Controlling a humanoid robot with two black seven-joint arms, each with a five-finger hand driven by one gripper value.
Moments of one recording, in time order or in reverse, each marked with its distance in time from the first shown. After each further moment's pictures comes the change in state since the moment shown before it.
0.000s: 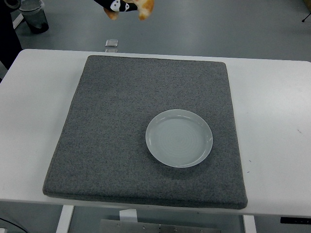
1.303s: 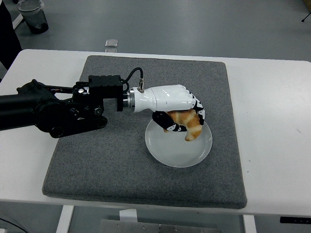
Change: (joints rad) left arm 0.455 -0.351 0.004 -0.048 0.417 0.271 0.003; right arm -0.002 0.000 0.002 -0.006 0.000 -0.006 0.000
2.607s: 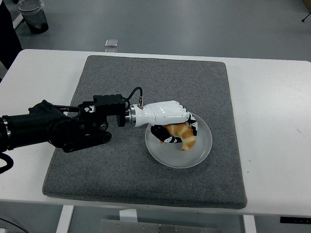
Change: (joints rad) left arm 0.117 -0.091 -0.006 0.157 0.012 0.015 -0.002; right arm 0.000 0.000 0.000 0.000 0.001 0.000 0.000
